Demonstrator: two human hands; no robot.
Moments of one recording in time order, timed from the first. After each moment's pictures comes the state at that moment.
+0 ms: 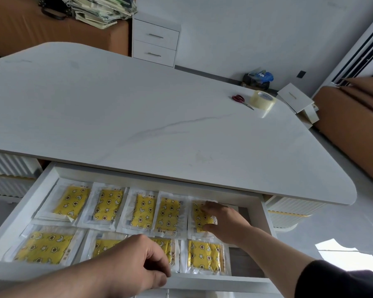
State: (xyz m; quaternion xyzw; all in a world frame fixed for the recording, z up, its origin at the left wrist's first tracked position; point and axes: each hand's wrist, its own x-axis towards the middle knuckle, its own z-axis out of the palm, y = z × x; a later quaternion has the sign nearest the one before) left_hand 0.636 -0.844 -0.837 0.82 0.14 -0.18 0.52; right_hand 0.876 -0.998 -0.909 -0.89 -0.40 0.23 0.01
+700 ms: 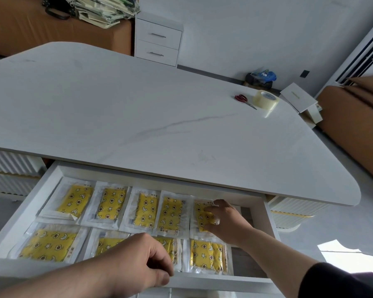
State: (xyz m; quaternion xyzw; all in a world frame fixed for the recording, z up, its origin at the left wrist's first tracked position) left_hand 0.636 -0.844 -0.838 0.82 0.14 -0.18 0.53; right_hand 0.876 -0.999 -0.915 -0.90 -0.38 0.22 0.01
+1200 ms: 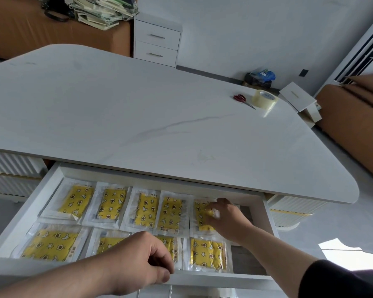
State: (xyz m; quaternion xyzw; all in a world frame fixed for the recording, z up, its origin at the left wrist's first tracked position) left_hand 0.637 -0.844 -0.837 0.82 0.15 -0.19 0.53; right_hand 0.869 -0.998 -0.904 -0.91 -0.33 0.22 0.09
